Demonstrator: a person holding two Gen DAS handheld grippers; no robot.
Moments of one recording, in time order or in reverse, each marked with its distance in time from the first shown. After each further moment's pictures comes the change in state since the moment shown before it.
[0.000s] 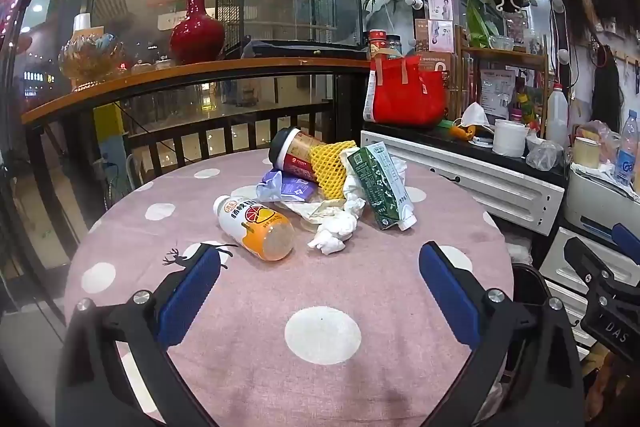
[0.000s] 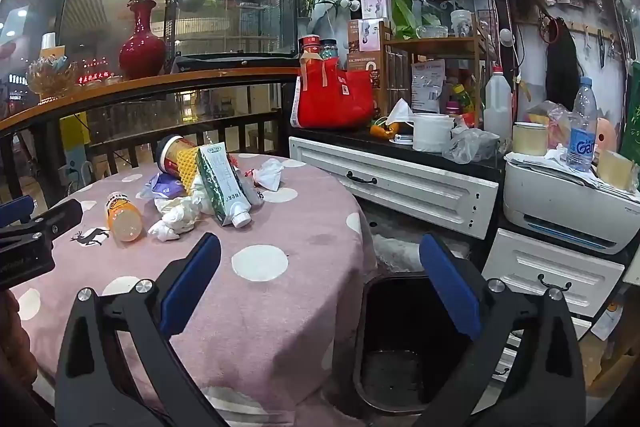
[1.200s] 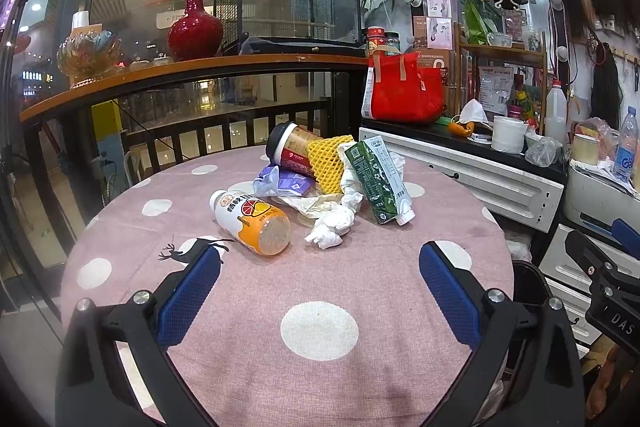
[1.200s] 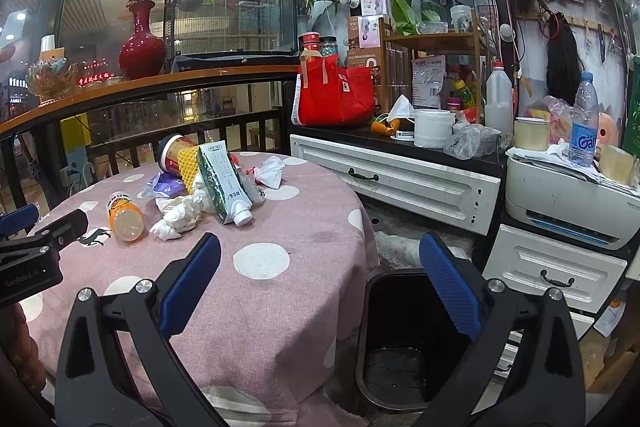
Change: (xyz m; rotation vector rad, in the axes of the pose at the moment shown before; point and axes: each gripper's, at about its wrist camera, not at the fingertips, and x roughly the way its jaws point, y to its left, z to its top) left arm 0.002 -0.004 -0.007 0.023 -0.011 0.000; right arm 0.001 -0.001 -0.003 0.008 0.002 0.007
